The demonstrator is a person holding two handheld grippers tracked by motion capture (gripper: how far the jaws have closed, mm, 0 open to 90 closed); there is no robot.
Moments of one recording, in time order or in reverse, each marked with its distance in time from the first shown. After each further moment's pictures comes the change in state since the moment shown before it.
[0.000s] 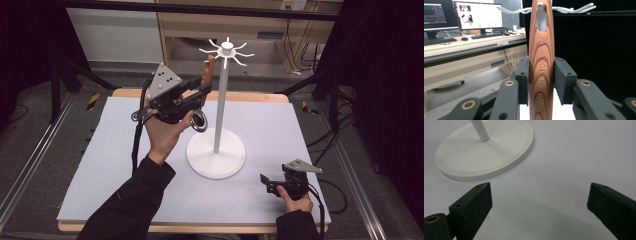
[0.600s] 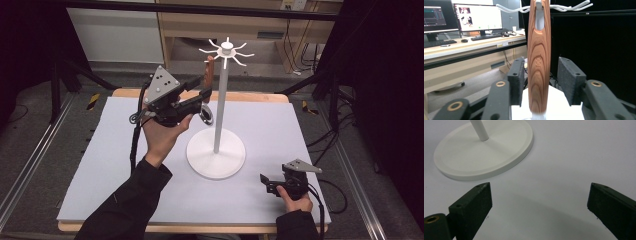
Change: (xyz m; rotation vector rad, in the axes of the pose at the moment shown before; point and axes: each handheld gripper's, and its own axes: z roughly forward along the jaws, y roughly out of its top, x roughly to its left) left arm 0.001 -0.004 -0.006 -0.003 -0.009 0.019; right arm 0.000 0.000 0.001 0.005 -0.005 0.000
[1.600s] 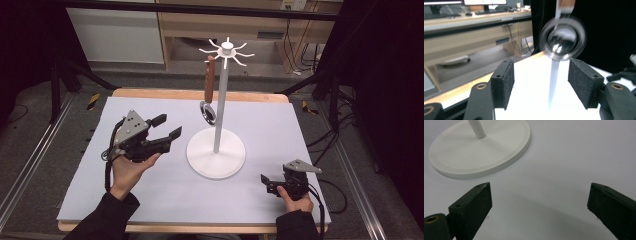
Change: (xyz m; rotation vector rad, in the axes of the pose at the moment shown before) left arm 0.030 -0.102 -0.066 0.162 0.040 -0.031; right arm 0.000 0.000 0.000 0.010 -0.021 -0.012
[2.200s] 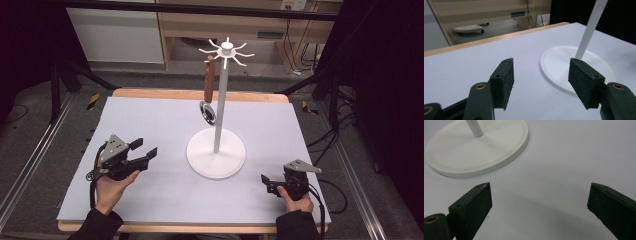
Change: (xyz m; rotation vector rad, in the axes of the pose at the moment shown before) left arm 0.043 -0.091 -0.023 0.128 0.120 -0.113; right arm -0.001 -0.001 0.000 0.011 -0.015 0.007
